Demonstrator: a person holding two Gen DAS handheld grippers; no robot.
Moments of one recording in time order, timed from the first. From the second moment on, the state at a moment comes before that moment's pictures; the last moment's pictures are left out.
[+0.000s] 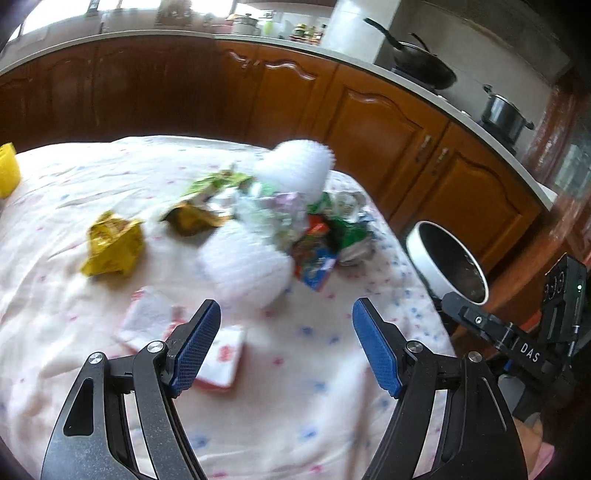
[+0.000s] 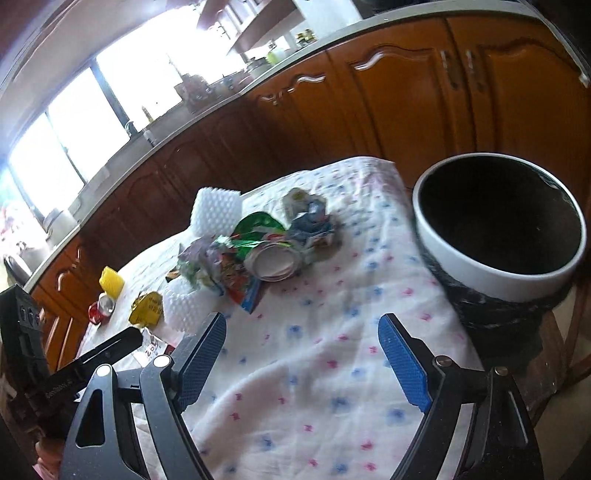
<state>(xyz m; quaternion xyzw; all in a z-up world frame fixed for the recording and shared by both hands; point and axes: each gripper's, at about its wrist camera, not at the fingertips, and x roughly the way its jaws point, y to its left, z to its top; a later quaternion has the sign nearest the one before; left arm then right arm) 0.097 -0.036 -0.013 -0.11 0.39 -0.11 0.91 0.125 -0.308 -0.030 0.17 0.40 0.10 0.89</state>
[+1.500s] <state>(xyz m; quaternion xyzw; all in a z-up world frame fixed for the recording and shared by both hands) 0.143 0.021 -0.018 -0.11 0.41 -0.12 0.90 0.136 -0.250 -0.042 0.19 0.44 0.21 0.85</state>
